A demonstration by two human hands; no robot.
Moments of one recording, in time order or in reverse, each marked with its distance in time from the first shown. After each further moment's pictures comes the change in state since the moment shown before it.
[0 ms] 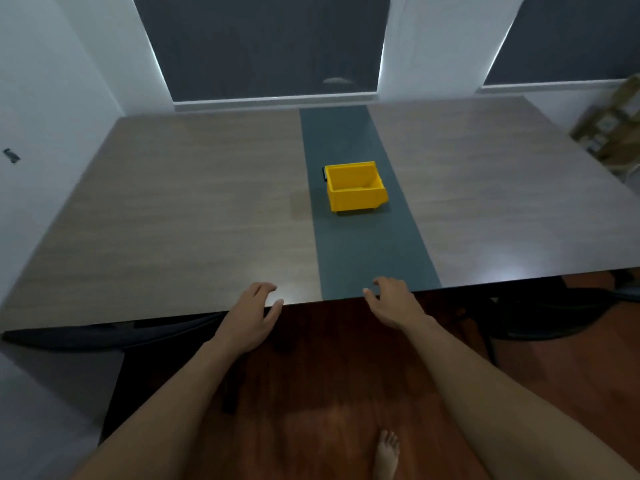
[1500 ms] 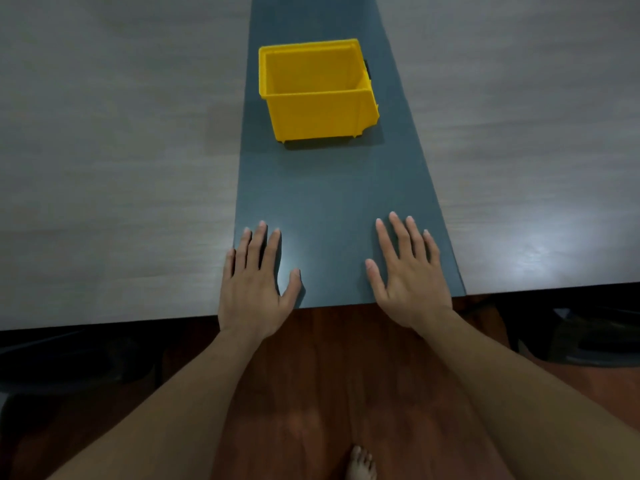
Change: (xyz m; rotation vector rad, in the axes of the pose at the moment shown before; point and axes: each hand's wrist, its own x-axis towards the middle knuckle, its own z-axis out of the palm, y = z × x) left_hand 0.258 0.024 0.311 0.363 0.282 -0.084; right_hand 0.249 0.244 0.110 -0.366 0.319 -0.244
